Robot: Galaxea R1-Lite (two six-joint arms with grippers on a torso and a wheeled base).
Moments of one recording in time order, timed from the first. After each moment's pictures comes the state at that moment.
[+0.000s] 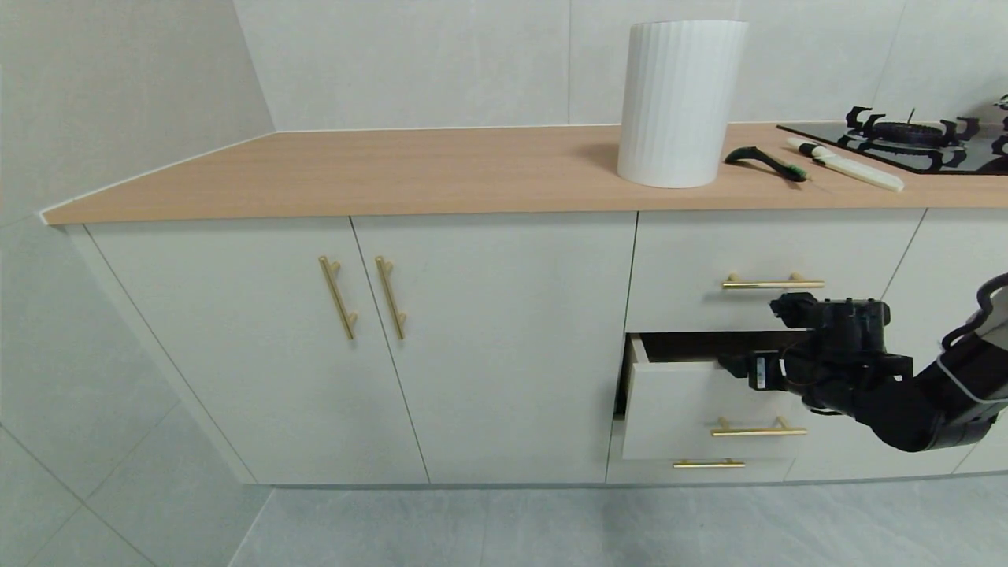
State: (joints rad) left arm 0.00 0.00 -0.06 0.07 0.05 0.15; right arm 0.08 2.12 -0.83 -0.80 -0.03 0.01
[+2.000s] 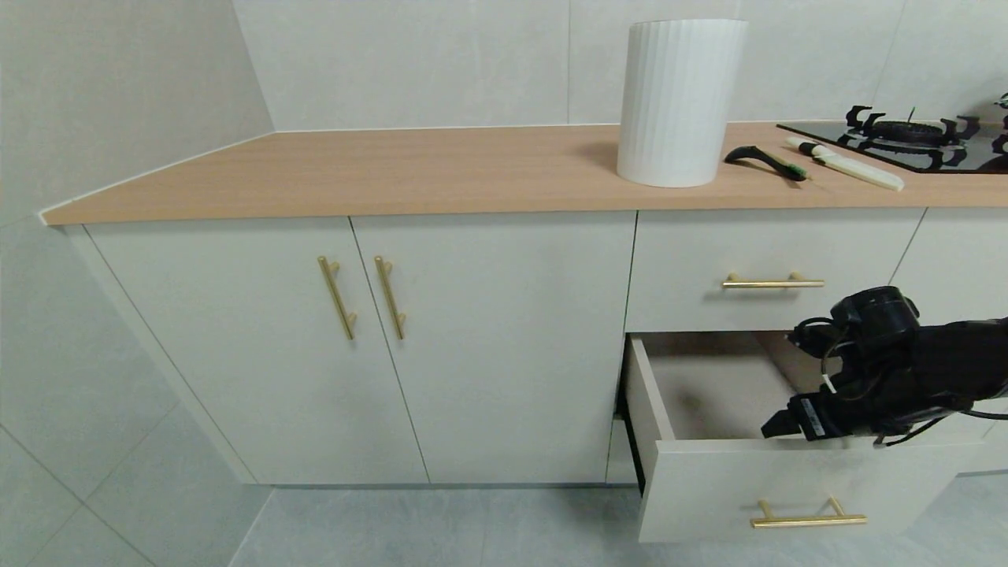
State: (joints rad) left arm 0.00 0.00 -0.06 0.07 0.05 0.15; right arm 0.06 1.91 -0.96 0.07 0.00 -0.08
